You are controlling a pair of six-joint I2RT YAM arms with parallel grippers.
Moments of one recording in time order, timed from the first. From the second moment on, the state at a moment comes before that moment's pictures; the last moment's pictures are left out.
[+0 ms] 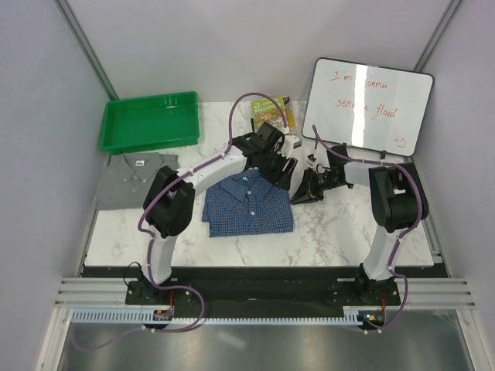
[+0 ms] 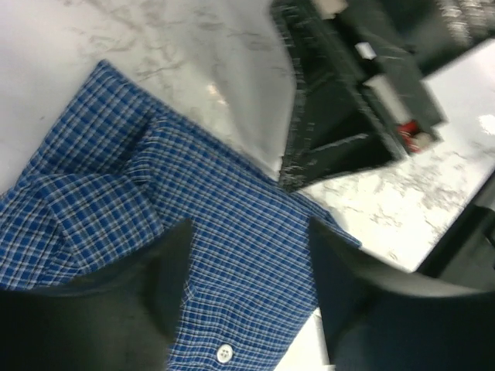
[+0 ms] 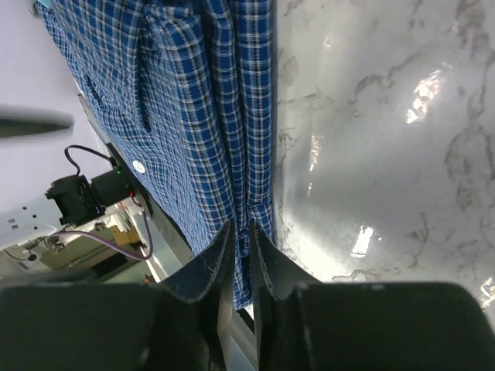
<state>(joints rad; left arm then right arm) -0.73 2.05 1.71 -0.60 0.36 -0.06 0.15 1.91 1.03 -0.37 -0.88 0.34</state>
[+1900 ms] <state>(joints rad) -0.79 2.15 1.79 -0.73 0.14 -0.20 0.22 1.87 0.91 -0.19 -0.89 0.49</state>
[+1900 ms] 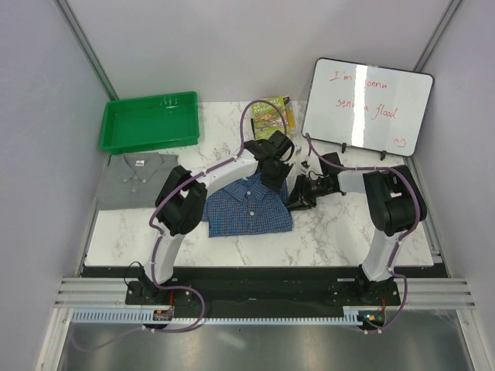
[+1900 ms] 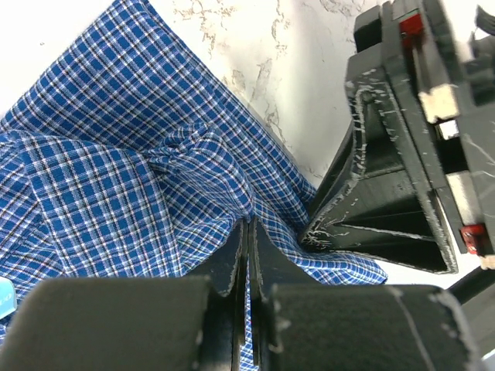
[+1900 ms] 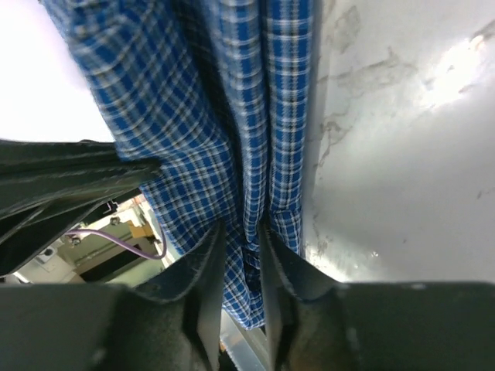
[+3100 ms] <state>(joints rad) -0.78 2.11 1.73 -0.72 0.13 -0.21 0.19 1.91 1.04 -0.47 -0.84 0.27</state>
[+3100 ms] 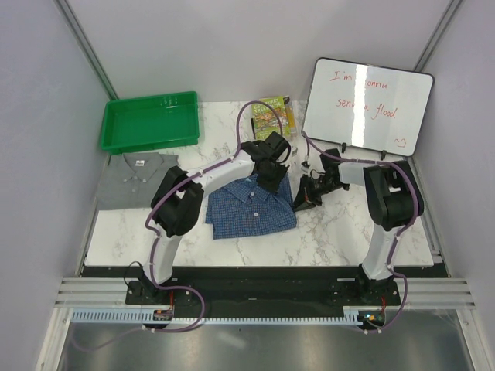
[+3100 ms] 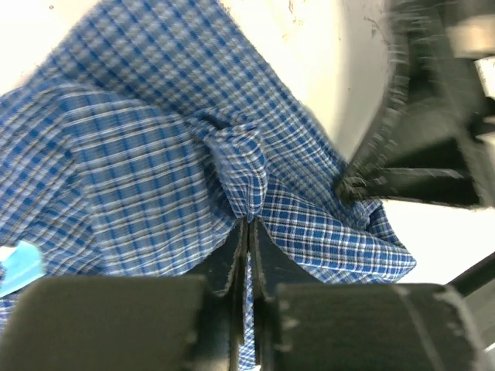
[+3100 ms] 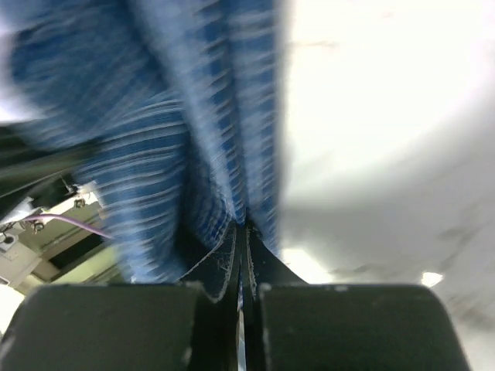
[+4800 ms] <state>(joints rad) -0.20 1.82 1.19 -0.73 0.58 -0.02 0.20 1.98 1.12 -0.60 -0.80 0.14</state>
